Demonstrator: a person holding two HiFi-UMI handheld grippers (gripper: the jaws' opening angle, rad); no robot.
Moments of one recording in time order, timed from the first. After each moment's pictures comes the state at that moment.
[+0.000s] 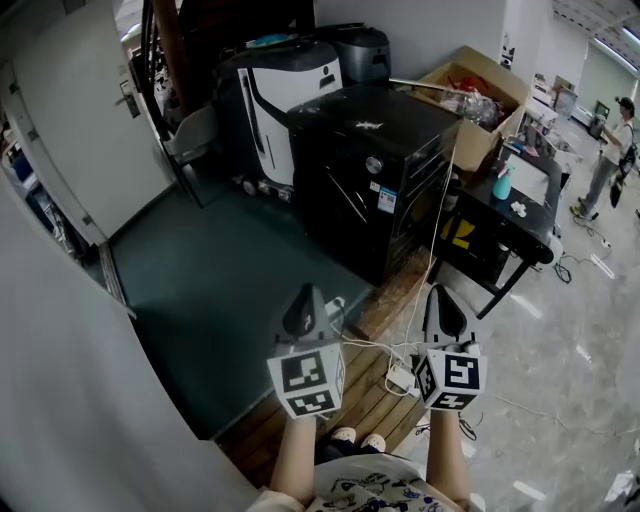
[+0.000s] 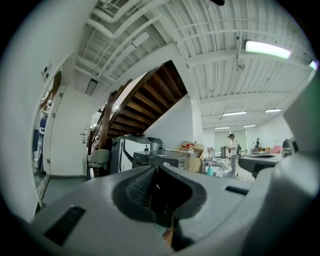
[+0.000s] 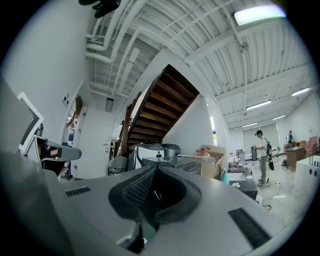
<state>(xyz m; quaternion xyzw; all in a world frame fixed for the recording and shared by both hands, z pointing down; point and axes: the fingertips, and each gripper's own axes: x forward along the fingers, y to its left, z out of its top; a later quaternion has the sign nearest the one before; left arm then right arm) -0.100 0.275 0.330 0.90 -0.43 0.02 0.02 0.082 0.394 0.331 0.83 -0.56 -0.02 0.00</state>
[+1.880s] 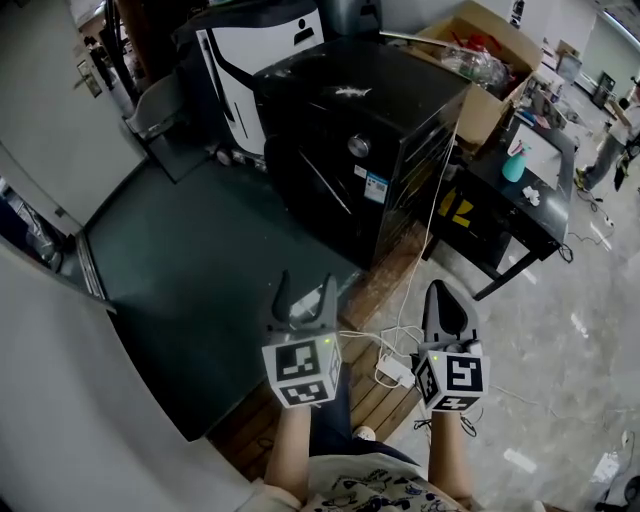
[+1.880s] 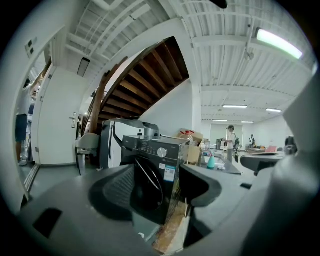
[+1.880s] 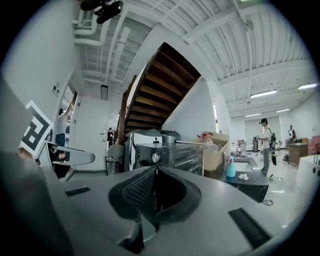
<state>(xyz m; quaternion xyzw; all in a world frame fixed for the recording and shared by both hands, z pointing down) 0.039 0.156 0.411 0.91 -0.40 0.08 0.06 0.201 0.287 0.403 0.82 -0.56 0.05 0.03</state>
